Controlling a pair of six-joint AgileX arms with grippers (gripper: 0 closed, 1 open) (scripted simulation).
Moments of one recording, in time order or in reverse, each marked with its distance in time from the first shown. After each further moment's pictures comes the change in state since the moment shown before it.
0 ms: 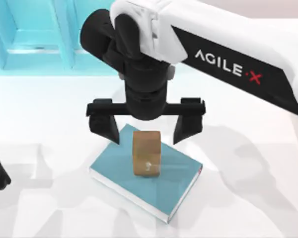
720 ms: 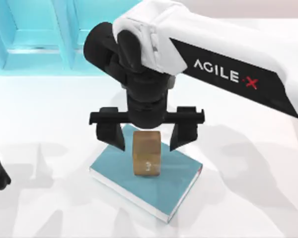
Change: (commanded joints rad) left arm 0.000 0.000 0.000 0.000 0.000 0.000; right arm -0.001 -0.011 -0.101 0.089 0.000 0.002
